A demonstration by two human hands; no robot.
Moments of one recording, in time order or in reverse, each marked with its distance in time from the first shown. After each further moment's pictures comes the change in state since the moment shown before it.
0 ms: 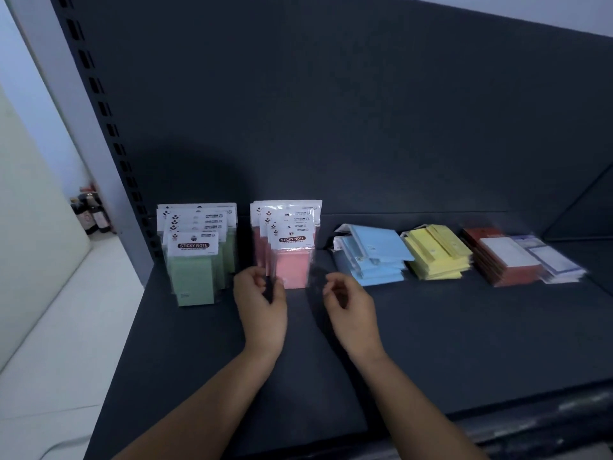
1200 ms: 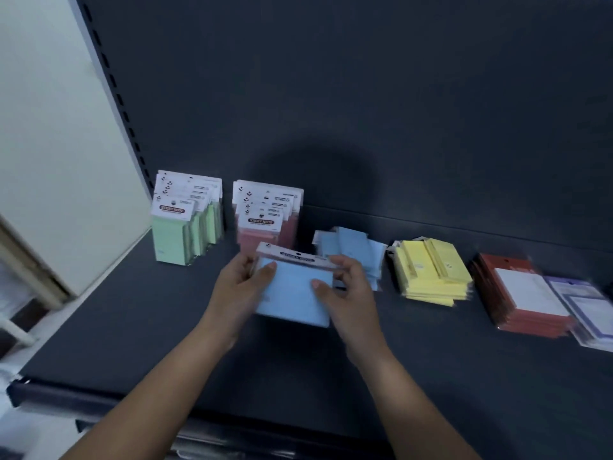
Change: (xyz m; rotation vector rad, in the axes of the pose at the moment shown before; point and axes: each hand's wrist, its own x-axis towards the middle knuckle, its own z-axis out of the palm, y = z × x) left_hand -0.051 0.070 0.032 -0.208 -0.133 -0.328; right_hand 0.027 0.013 -0.095 0.489 -0.378 0.133
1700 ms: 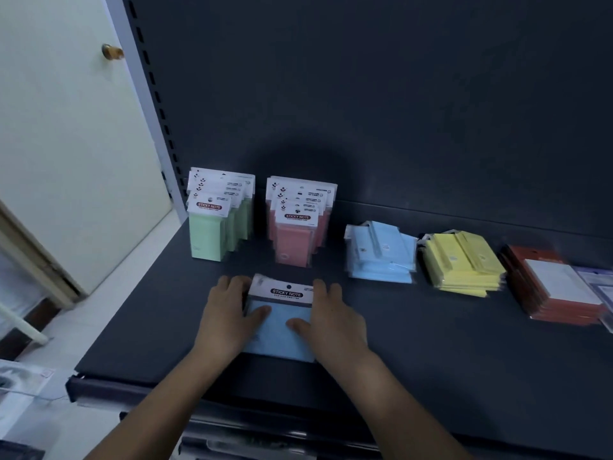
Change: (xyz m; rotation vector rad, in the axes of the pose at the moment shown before) left_hand -0.002 -0.033 -0.089 0.900 0.029 0.167; right_hand -0.018 0.019 0.078 -1.250 -0.207 0.030
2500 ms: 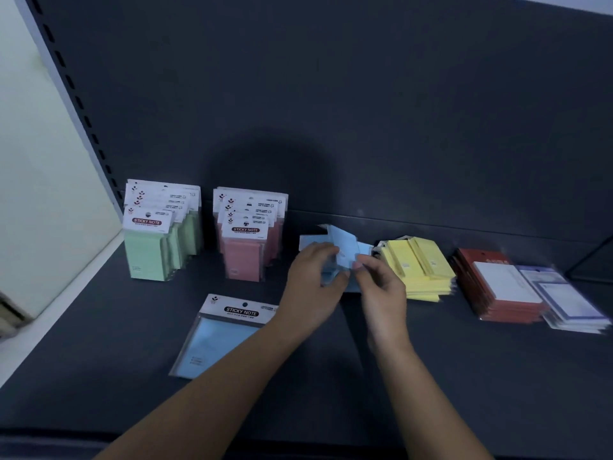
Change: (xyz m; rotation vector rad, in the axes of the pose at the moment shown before) left_hand 0.028 0.150 0.080 -0.427 -0.050 0.366; right_hand 0.019 0.094 -0.058 1.211 0.589 0.211
